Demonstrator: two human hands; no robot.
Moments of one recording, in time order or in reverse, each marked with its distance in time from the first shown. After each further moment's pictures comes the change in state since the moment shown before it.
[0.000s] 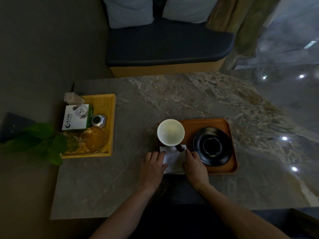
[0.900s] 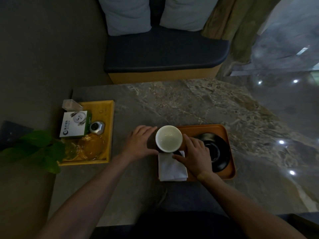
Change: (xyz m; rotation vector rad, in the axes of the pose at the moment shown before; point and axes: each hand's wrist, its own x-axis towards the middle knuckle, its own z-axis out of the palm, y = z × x) left_hand 0.093 -0.040 -0.095 -0.024 -0.133 0.172; right_hand 0.038 -0.017 -0.046 -0.126 0.198 -0.160
